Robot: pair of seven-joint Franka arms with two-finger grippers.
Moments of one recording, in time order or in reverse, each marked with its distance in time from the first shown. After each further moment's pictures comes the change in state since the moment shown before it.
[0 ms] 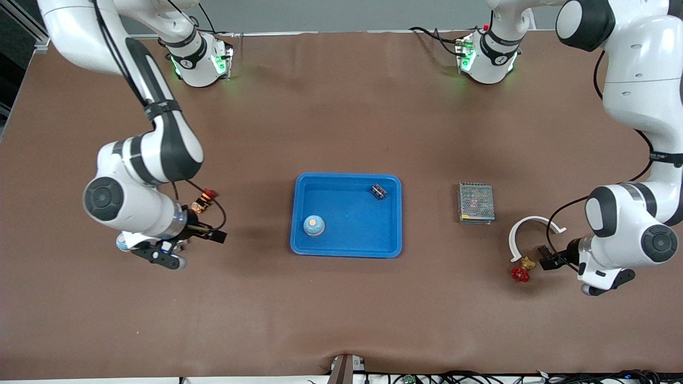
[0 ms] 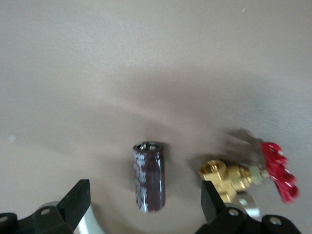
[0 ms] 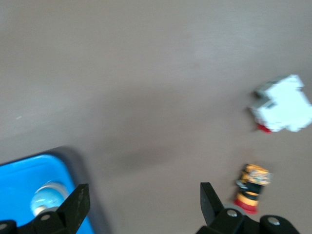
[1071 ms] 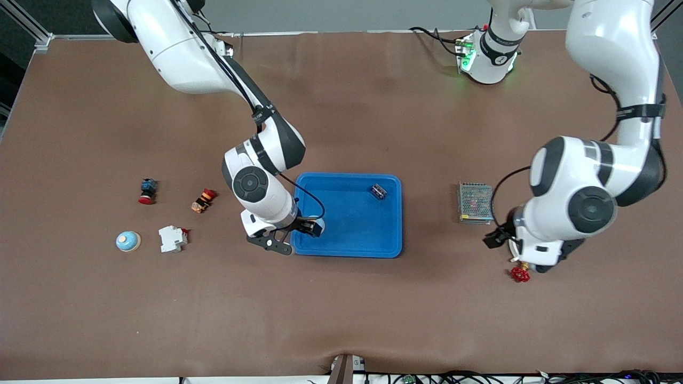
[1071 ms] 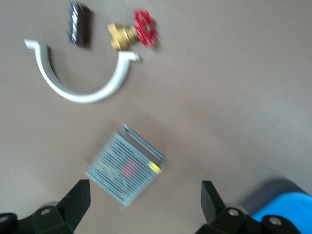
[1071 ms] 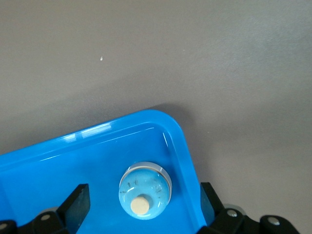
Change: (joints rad) left arm -0.306 -0.220 -0.073 0.001 0.000 -0.318 -0.619; right arm 0.272 0.243 -0.002 0.114 0.004 0.230 0.285
